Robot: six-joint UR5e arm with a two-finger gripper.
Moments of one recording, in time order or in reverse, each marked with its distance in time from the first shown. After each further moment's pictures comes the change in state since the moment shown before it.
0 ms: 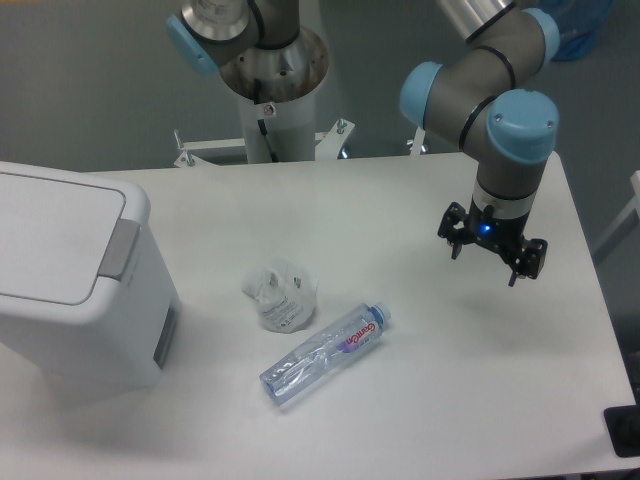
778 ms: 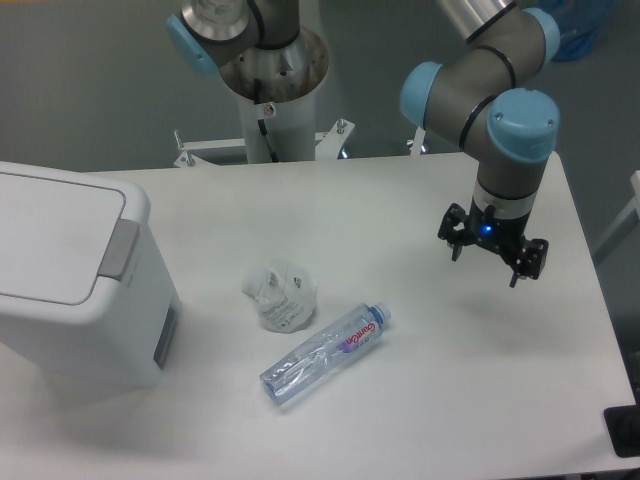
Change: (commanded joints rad) arm -0.008 0.003 -0.008 0.034 -0.012 -0.103
